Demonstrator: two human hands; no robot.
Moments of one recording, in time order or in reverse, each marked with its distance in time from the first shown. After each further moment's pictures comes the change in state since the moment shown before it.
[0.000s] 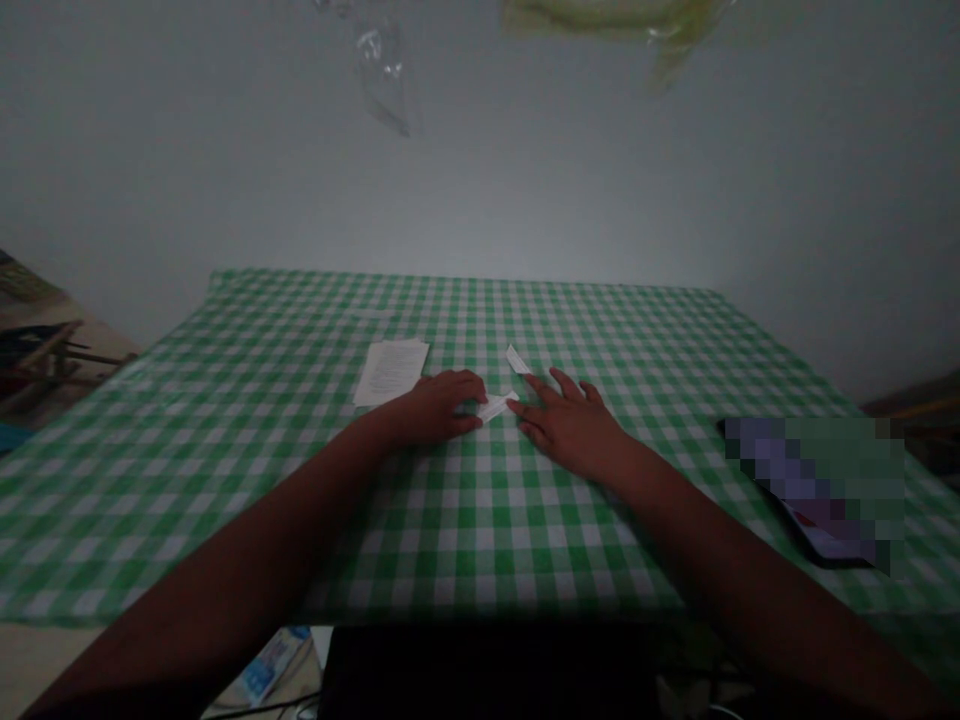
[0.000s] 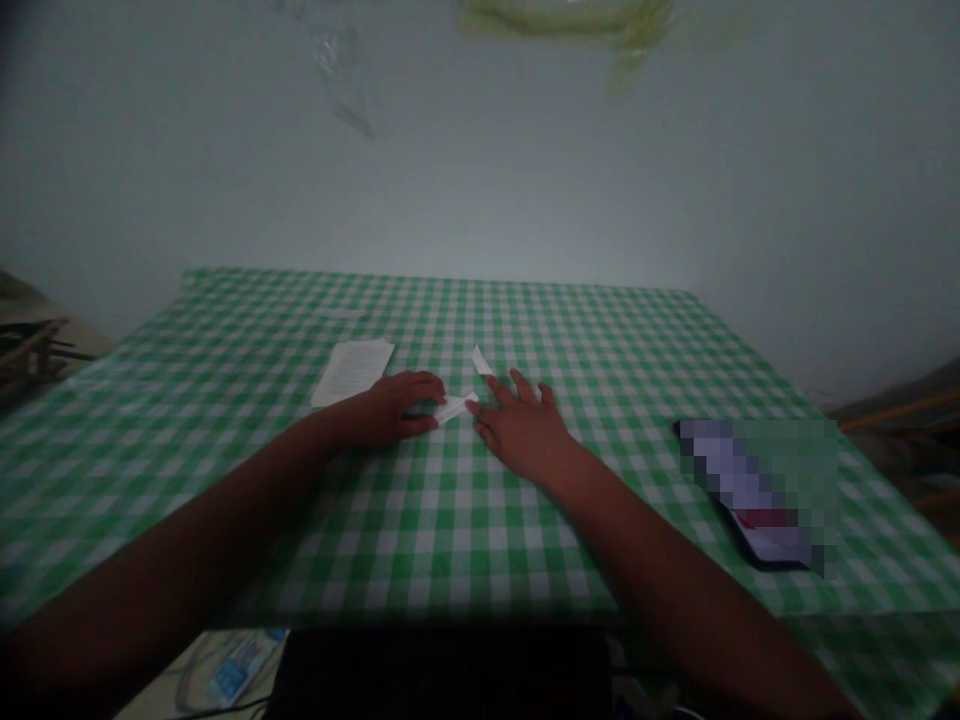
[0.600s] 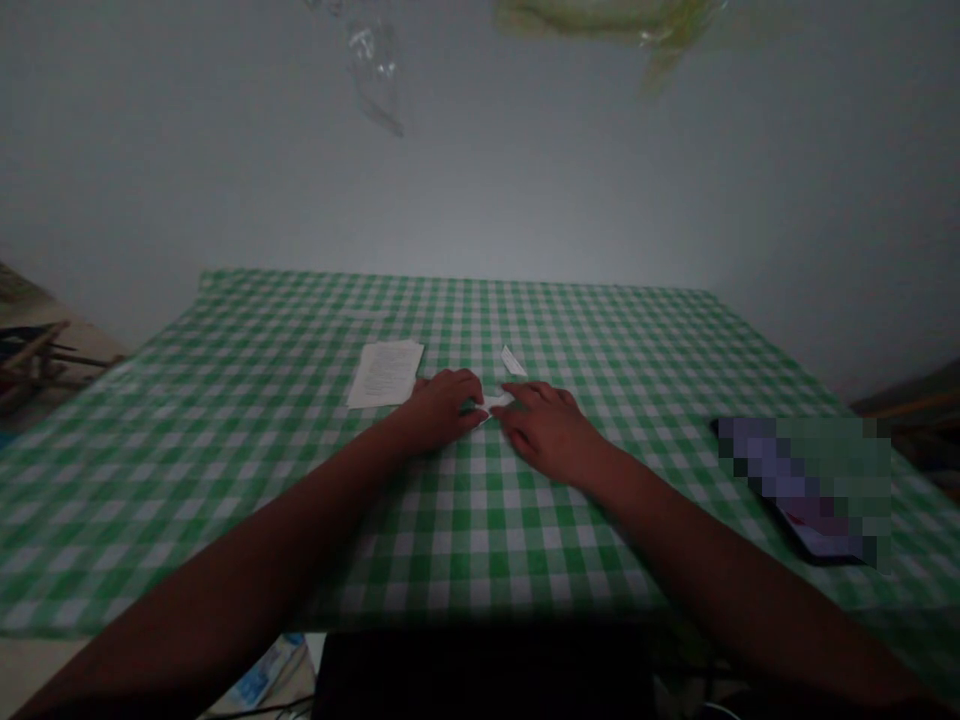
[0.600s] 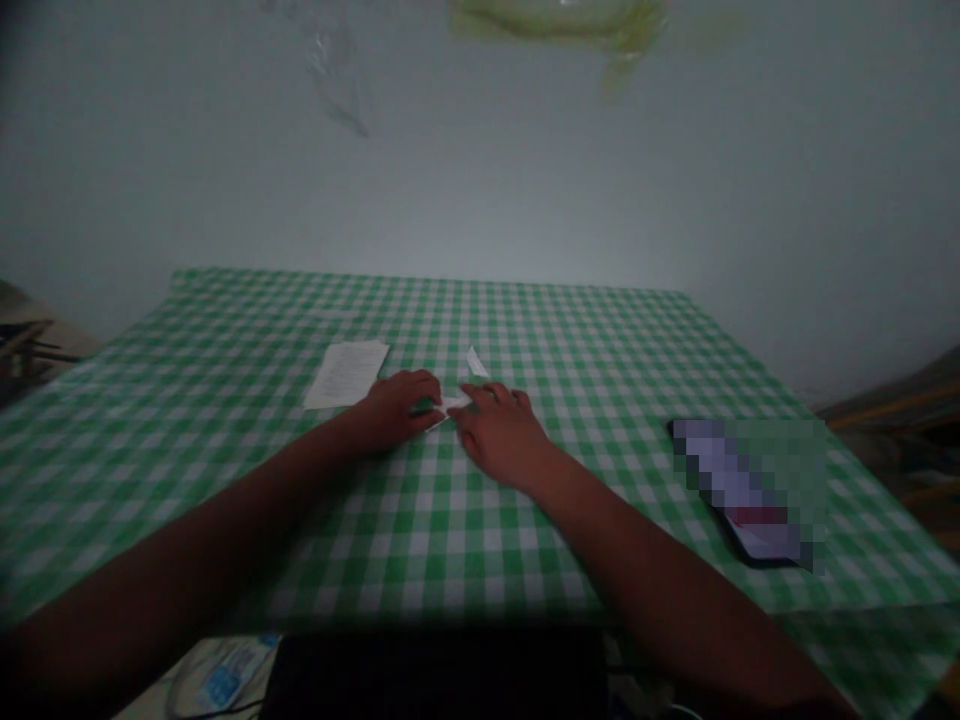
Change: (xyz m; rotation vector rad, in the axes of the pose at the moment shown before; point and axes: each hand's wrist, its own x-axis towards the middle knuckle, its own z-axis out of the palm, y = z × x) left_hand 0.010 0.016 0.013 0.064 0.121 -0.185; right_hand 0.004 -0.016 0.000 0.084 0.088 -0.113
